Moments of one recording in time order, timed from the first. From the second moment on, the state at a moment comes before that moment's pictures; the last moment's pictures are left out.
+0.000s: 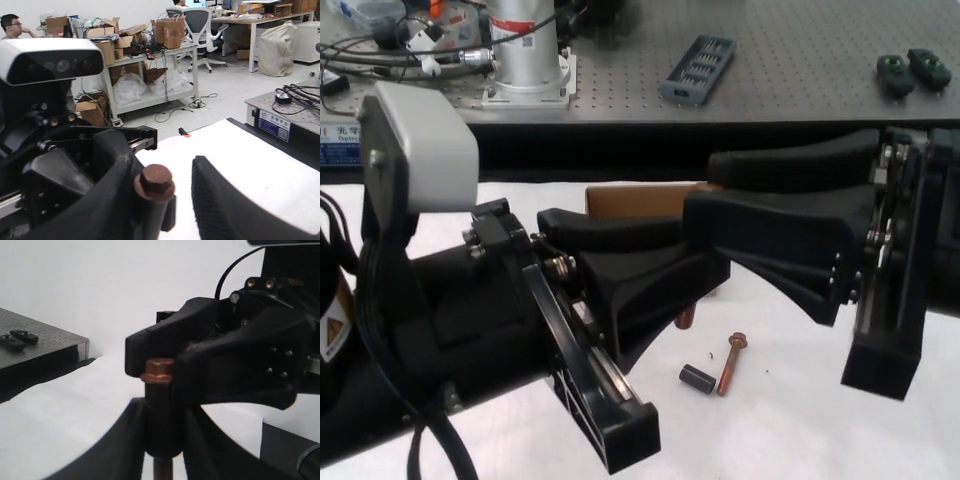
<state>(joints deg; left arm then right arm) -48.8 49.2 -31.2 -24.2 16.9 -9.9 50.9 47.4 -37.6 -1.9 -19.0 7.0</state>
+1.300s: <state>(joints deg) -33.4 97.6 -83.1 13.1 14.9 -13.0 50.8 17.7 -37.3 32.8 3.1 -0.9</state>
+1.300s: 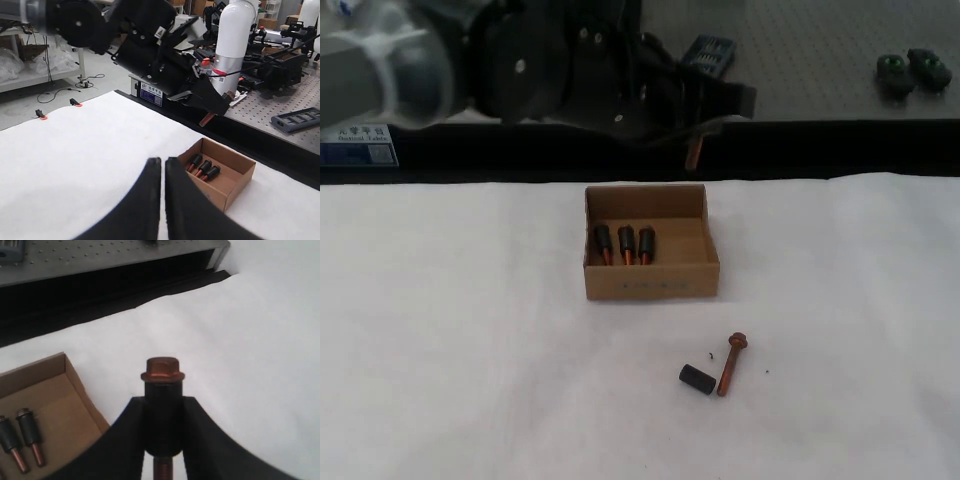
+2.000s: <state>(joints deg) -30.7 121.8 -102.6 19.6 13.0 -13.0 50.8 17.7 -37.3 37.5 3.2 0.5</state>
